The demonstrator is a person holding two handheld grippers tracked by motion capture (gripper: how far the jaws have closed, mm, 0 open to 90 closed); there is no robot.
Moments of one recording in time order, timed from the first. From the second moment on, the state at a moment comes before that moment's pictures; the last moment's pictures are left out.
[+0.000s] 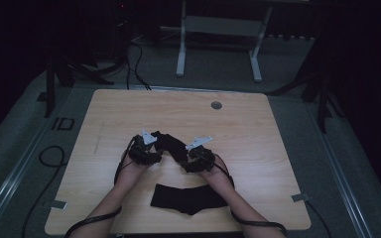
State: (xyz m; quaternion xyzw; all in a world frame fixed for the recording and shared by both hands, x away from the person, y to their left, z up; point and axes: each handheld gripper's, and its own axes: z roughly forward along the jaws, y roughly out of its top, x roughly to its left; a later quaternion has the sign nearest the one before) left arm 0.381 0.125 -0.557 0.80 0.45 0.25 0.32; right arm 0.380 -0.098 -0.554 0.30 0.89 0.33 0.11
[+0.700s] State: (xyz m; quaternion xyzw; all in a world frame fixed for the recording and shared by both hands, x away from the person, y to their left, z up) left arm 0.402 0.104 -0.561 0.80 0.45 0.23 0.32; right arm 0.387 -0.101 -0.518 0.28 0.88 0.35 0.14
